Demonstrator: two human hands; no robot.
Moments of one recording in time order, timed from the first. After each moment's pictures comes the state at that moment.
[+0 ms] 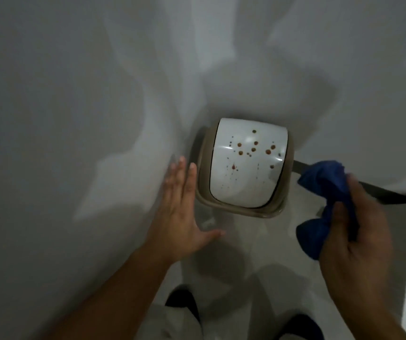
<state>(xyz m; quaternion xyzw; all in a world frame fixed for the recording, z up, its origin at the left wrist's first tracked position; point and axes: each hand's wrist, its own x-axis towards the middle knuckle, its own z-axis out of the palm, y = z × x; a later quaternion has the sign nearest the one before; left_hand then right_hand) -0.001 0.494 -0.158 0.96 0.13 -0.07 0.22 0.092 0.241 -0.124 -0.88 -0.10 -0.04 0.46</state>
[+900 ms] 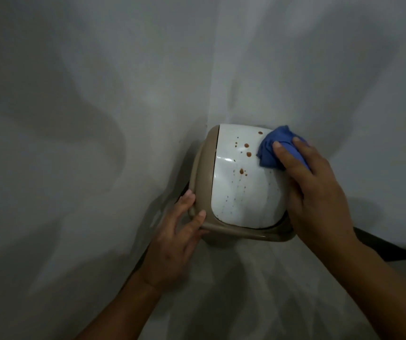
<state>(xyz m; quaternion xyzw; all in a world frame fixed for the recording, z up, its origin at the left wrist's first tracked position) 0.003 0.480 -0.322 0.90 0.02 0.34 0.27 0.159 0.299 -0.182 -0.89 -0.35 -0.09 0.27</state>
